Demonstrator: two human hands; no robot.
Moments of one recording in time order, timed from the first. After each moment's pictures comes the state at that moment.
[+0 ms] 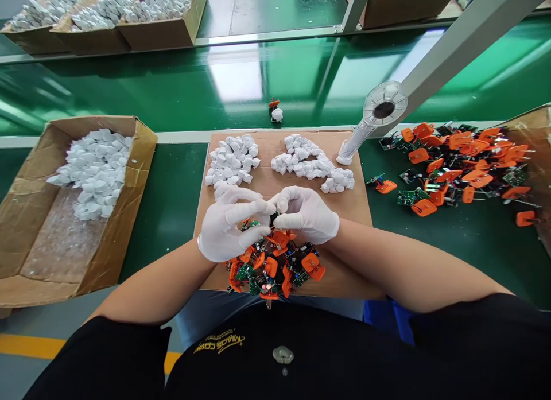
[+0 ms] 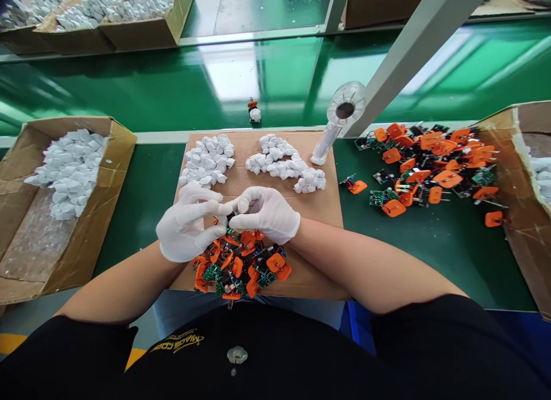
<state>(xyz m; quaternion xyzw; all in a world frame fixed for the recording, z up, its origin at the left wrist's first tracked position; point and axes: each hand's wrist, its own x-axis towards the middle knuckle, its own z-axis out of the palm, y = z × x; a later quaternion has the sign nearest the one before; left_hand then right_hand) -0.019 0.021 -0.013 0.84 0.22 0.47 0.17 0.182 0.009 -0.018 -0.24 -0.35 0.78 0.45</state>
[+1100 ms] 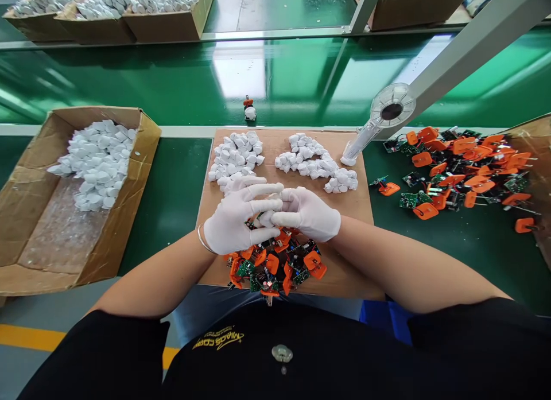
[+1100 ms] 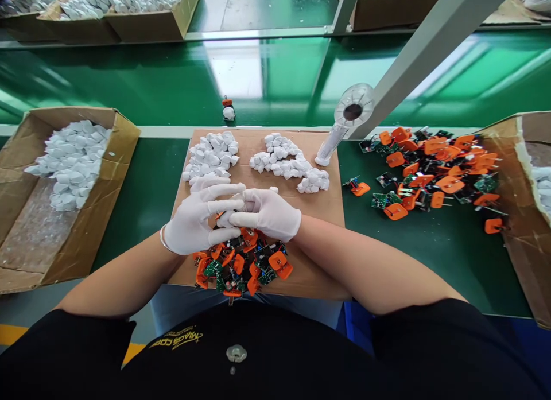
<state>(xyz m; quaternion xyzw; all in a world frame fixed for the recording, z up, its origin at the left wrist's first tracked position) -0.016 0.026 -0.001 0.89 0.23 0.36 0.16 0.185 0.013 -0.014 -0.25 -0.45 0.80 0.32</state>
